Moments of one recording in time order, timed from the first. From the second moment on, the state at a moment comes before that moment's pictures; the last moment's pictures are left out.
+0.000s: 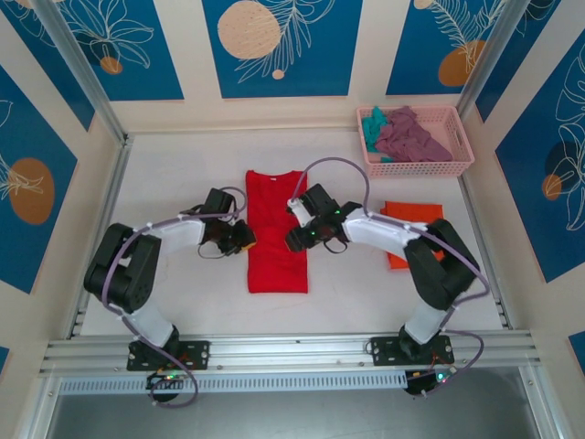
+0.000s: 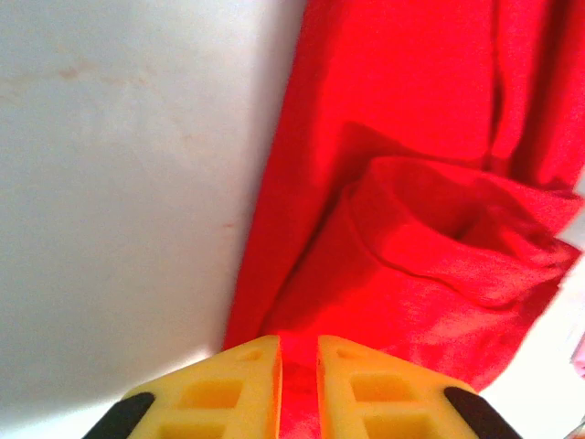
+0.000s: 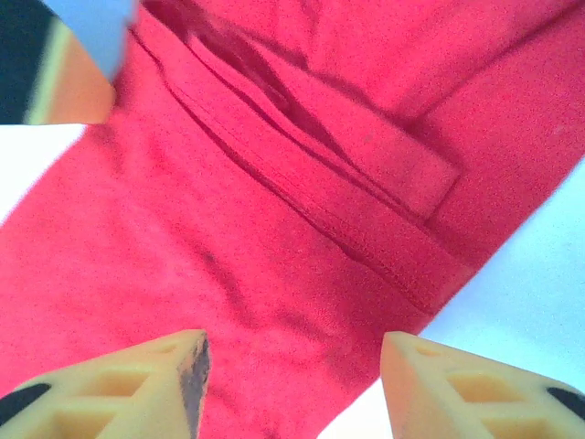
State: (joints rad) left arm -0.39 1.65 0.87 -0.32 0.40 -0.83; right arm 0.70 1.64 1.04 -0.40 -0.18 0.08
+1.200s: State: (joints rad) left arm -0.20 1.62 1.01 -0.45 0.37 -0.67; right arm 1.06 1.80 1.03 -0.39 -0.07 -0.55
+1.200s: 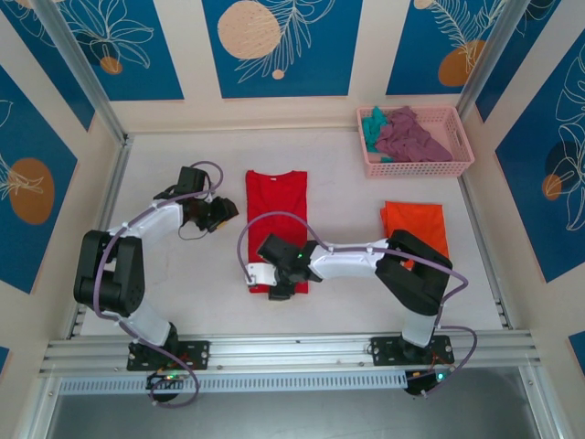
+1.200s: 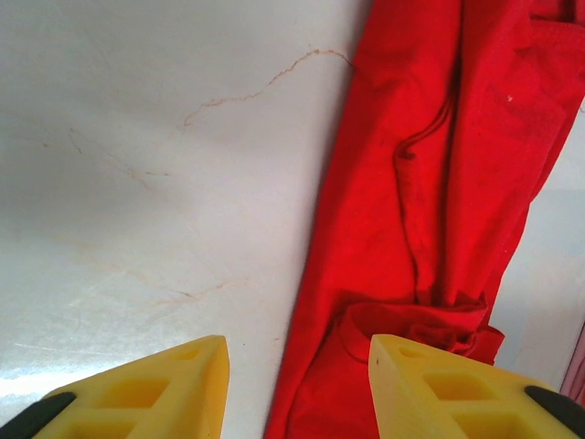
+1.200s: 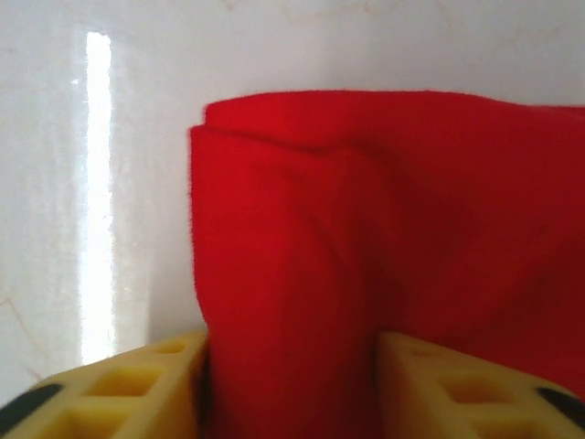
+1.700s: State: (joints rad) left arm -0.21 1.72 1.01 -0.35 0.41 -0.71; right arm 1.06 1.72 1.05 -0.57 -0.19 -0.53
